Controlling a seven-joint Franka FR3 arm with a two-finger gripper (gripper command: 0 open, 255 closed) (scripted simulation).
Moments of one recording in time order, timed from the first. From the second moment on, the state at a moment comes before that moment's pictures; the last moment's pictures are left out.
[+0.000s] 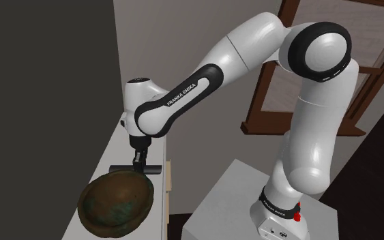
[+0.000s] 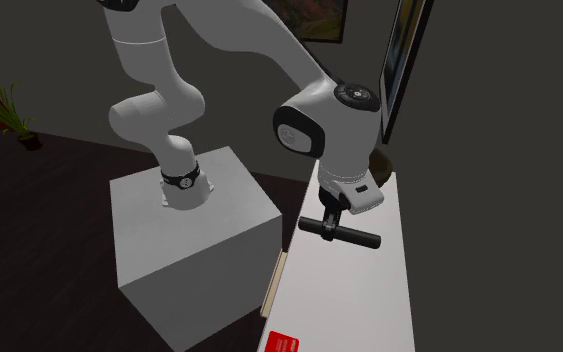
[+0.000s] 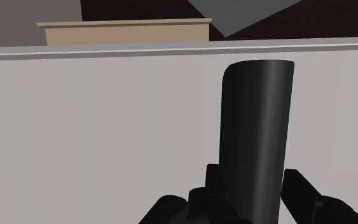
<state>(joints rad) 0.24 0.12 0.23 -2.23 0.07 2.33 -0.25</state>
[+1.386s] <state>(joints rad) 0.24 0.00 0.23 -2.13 0.09 2.11 -0.26</state>
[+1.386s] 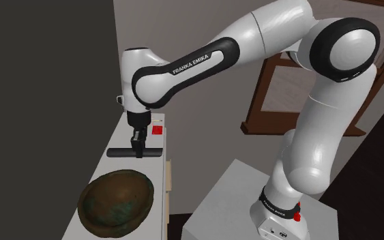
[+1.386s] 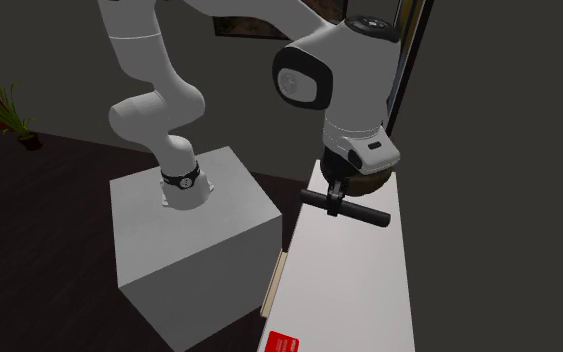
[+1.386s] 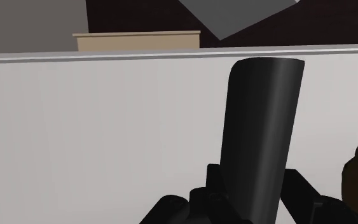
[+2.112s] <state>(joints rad) 0.24 -0.05 0.23 -2.04 0.10 1.97 -0.26</state>
